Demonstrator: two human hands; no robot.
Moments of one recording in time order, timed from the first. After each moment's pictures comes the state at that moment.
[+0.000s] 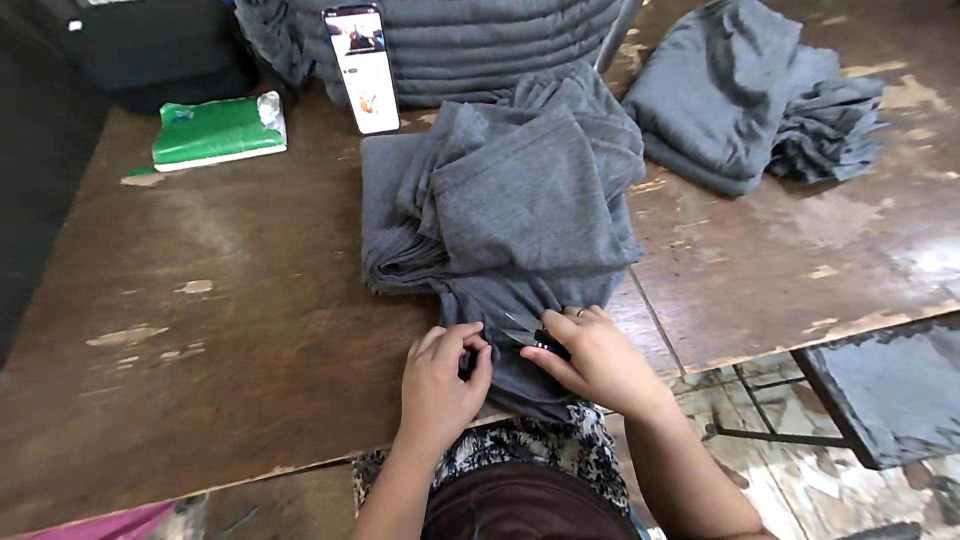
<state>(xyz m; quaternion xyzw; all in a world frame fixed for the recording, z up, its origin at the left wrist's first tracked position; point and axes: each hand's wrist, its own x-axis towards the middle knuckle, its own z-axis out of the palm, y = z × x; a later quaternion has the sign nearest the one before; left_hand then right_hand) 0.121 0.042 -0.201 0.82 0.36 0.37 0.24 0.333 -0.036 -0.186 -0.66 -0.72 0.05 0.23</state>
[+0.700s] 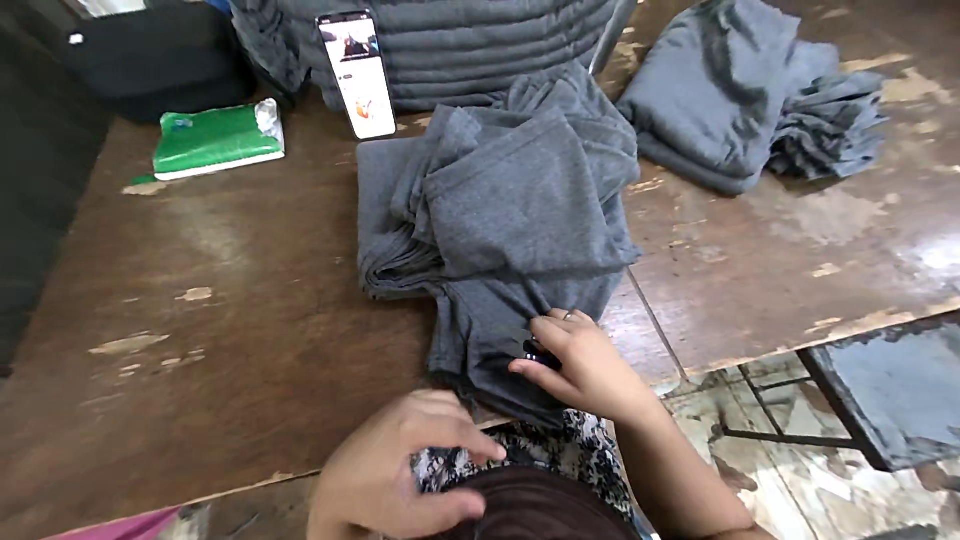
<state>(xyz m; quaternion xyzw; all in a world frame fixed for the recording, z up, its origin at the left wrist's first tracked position) 0.058 0.060 -0.156 0.82 -0.01 0.19 0.54 0.329 -0.033 -0.189 -0.60 -0.73 0.09 0.31</state>
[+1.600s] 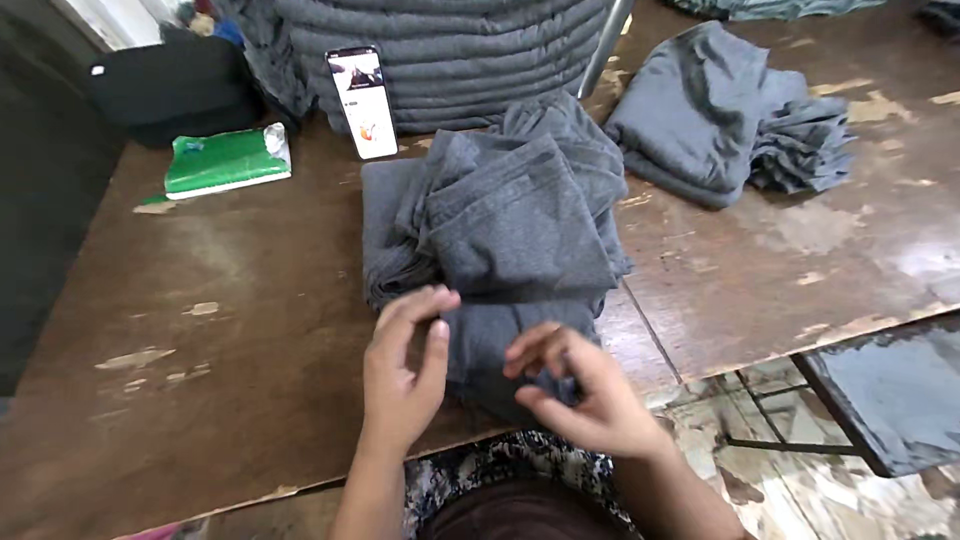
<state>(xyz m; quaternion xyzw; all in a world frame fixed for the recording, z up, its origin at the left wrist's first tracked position) 0.104 0.075 -0.153 0.75 0.28 0.46 0.37 0.303 -0.041 -0.167 -0.45 -0.67 0.25 0.53</state>
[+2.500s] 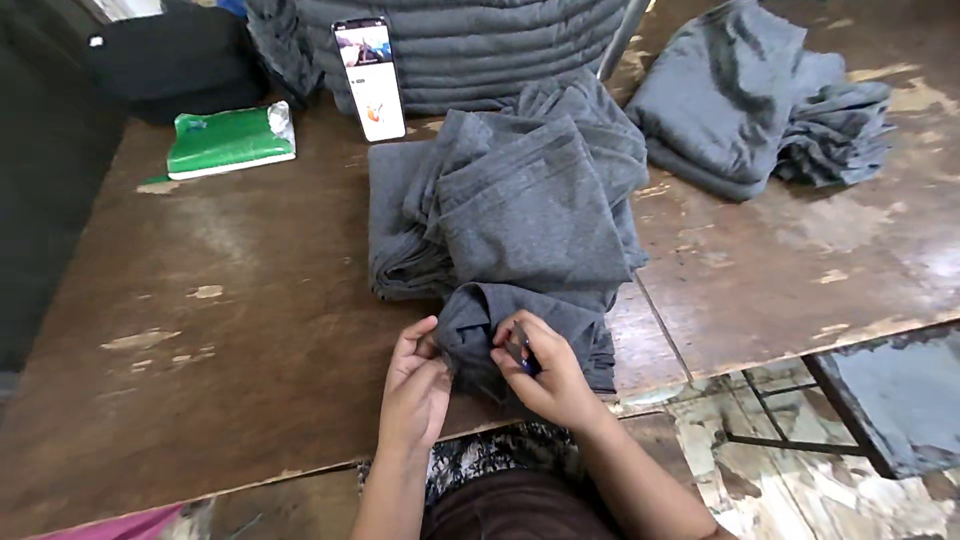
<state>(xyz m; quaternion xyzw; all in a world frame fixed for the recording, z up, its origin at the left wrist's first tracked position) 0.103 0.045 -0.192 0.33 0.23 0.49 0.77 0.279 -0.014 -0.208 -0.52 -0.65 0.18 0.52</state>
